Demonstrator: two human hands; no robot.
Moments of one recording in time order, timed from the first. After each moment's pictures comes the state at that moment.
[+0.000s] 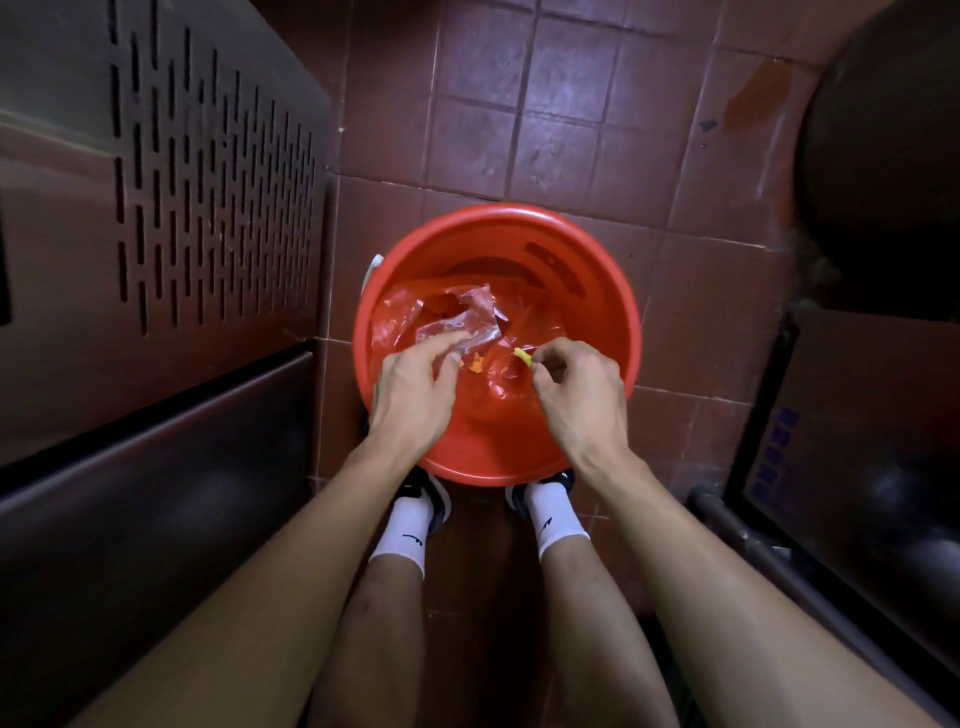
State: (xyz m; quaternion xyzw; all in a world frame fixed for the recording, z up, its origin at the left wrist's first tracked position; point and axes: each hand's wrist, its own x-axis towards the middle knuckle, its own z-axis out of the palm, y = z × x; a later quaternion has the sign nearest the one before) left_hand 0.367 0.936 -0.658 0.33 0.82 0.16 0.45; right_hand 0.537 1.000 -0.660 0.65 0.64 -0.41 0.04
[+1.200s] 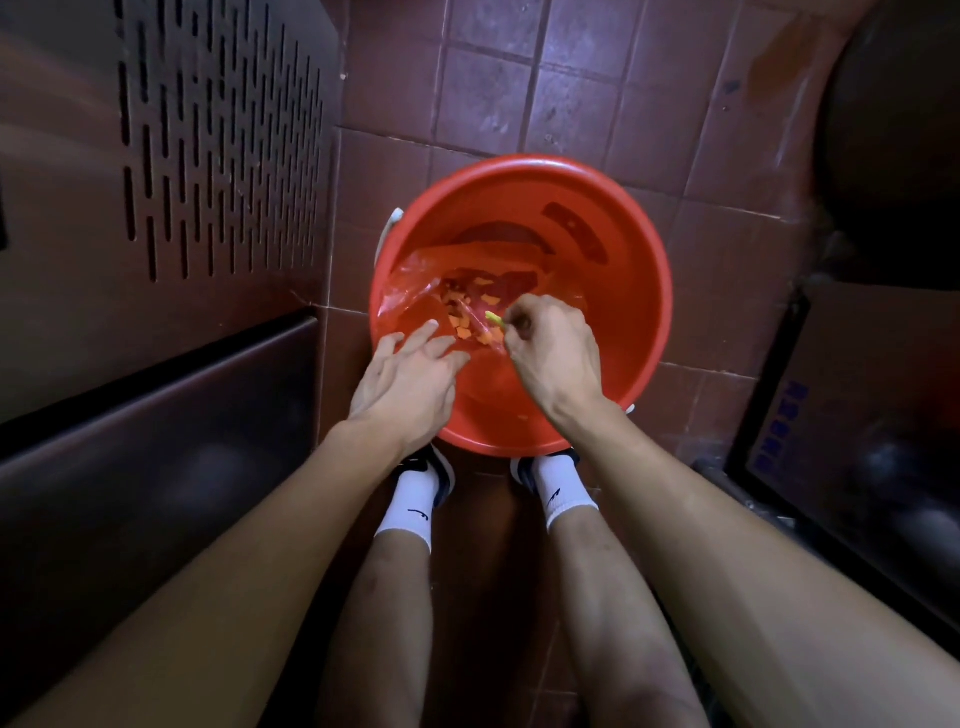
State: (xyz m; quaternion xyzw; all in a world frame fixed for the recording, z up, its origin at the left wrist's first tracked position) left_hand 0.335 0.895 -0.684 0.62 0.67 -0.12 0.40; right_hand 0.485 0.986 -0.681 0.60 0.70 -0.38 0.10
